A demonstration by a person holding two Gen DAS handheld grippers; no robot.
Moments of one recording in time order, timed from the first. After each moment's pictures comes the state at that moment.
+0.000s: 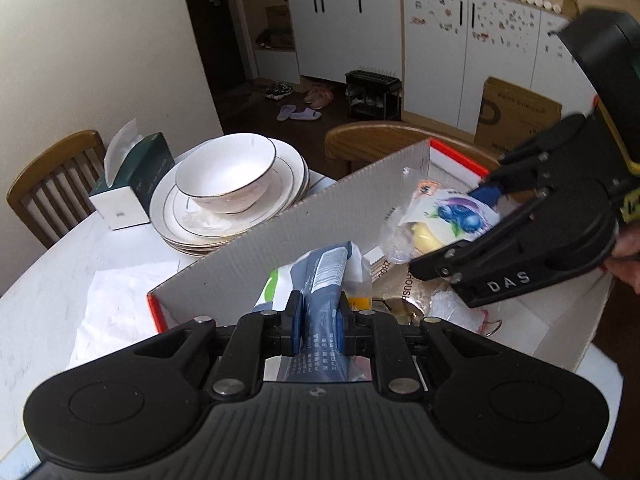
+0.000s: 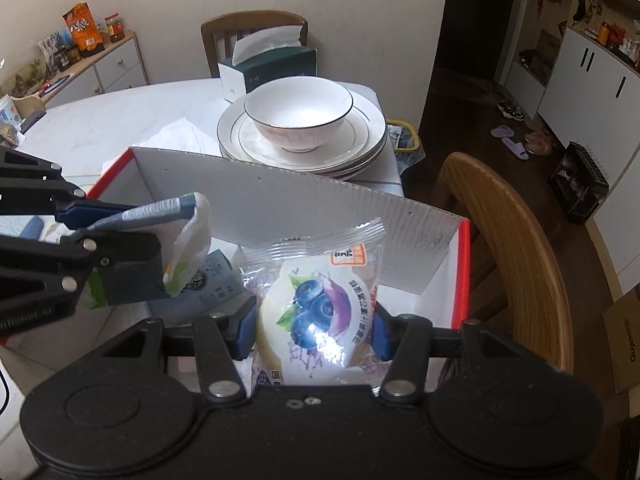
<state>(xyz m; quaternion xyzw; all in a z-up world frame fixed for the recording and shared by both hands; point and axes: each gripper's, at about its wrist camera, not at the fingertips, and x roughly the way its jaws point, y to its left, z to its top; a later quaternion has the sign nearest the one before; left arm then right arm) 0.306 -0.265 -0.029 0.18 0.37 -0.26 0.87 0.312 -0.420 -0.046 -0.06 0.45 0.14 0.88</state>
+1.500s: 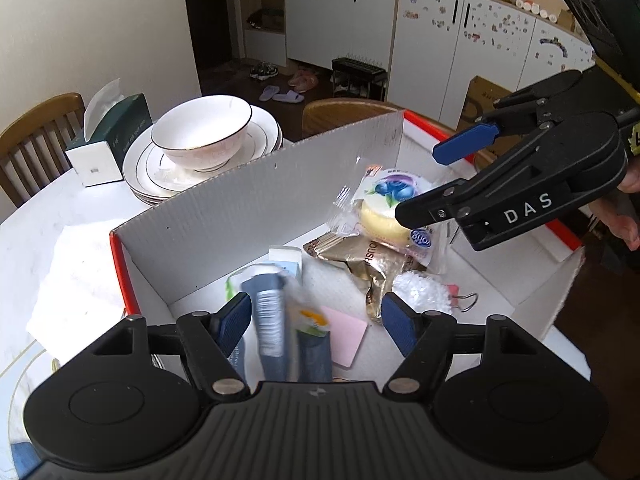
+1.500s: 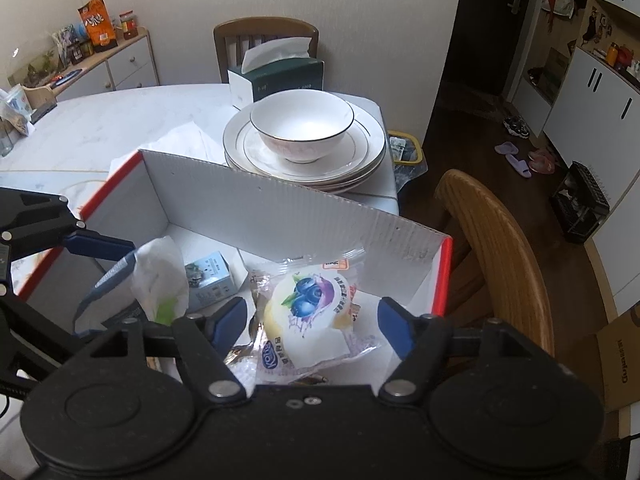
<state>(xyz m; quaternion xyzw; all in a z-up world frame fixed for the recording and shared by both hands) 0.288 -0.255 -0.041 0.13 0.41 -0.28 0.86 0.305 -0.431 -0.030 -0.08 0.44 0.16 0.88</state>
